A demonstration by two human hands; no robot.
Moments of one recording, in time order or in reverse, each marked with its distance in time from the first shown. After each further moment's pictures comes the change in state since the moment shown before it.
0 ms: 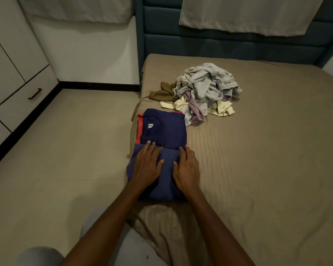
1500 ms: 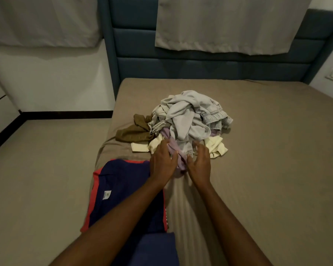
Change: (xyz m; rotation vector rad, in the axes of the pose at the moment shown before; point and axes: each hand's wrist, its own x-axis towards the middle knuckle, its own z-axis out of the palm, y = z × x) left_hand 0.313 0.109 0.082 -0.409 0.175 -0.101; right_hand 0.312 0.138 -0.004 0.392 0.295 0.068
